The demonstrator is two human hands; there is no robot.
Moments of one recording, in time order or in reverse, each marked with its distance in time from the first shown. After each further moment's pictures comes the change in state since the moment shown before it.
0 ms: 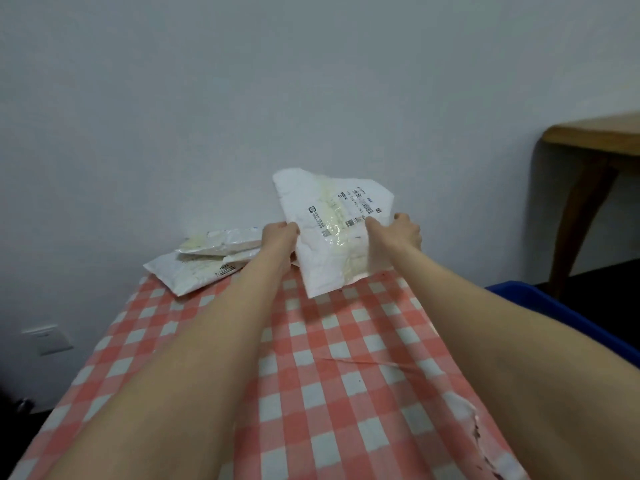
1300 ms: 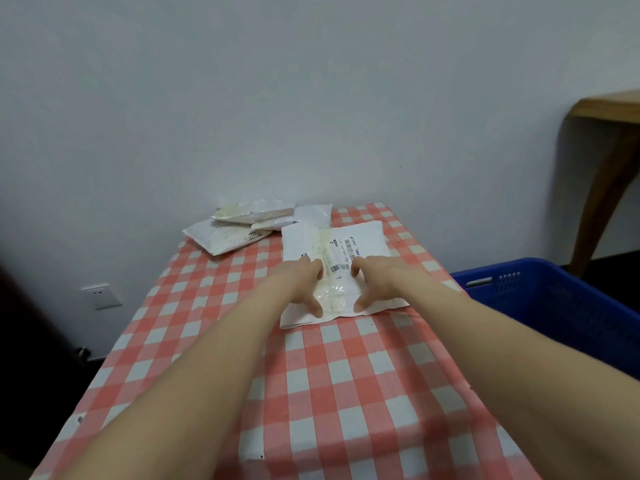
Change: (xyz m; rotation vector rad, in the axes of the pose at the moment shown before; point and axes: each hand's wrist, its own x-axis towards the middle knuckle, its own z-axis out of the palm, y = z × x) left_hand -0.082 -0.066 -0.056 1.617 -0.510 0.343; right_hand -0.107 0.041 0.011 -0.967 -0.665 -0.497
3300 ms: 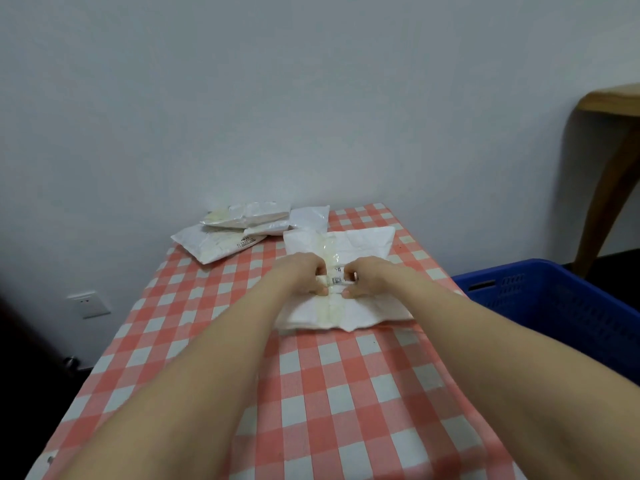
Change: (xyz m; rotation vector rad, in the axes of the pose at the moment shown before) left_hand 0.052 -0.008 -0.009 -0.174 0.049 -0.041; right_hand 0.051 0.003 -0.003 0.090 -0.019 -0.039
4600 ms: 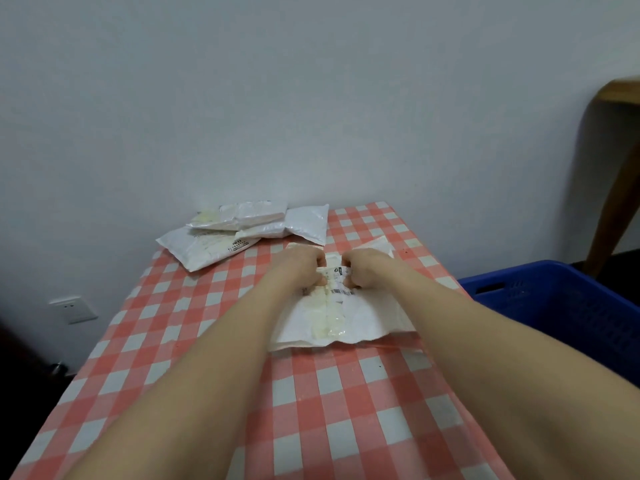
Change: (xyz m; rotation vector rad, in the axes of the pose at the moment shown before) left_hand 0.042 -0.004 -0.002 -0.043 0.070 -0.047; right_hand 0.047 0.002 -0.012 0.017 -0.010 0.114
